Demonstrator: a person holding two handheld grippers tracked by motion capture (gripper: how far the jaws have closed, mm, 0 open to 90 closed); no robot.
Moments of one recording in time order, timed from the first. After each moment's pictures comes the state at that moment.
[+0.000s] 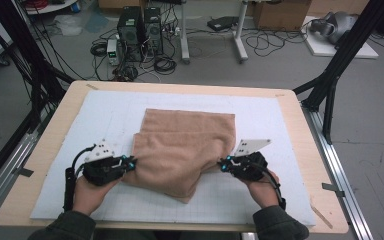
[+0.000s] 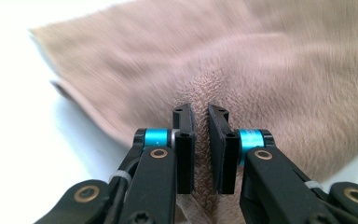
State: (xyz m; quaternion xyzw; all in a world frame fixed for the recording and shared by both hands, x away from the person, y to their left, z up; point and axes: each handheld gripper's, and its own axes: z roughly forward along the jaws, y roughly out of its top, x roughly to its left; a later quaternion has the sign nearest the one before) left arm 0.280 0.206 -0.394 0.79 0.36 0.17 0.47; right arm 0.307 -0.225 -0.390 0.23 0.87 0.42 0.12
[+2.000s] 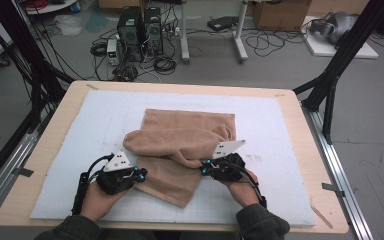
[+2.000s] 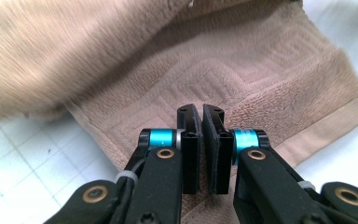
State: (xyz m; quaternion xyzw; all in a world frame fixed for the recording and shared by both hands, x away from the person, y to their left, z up) left arm 0.260 0.176 -0.409 0.84 0.30 0.13 0.44; right arm 0.311 -0.175 -0.411 0.19 0.88 0.42 0.06
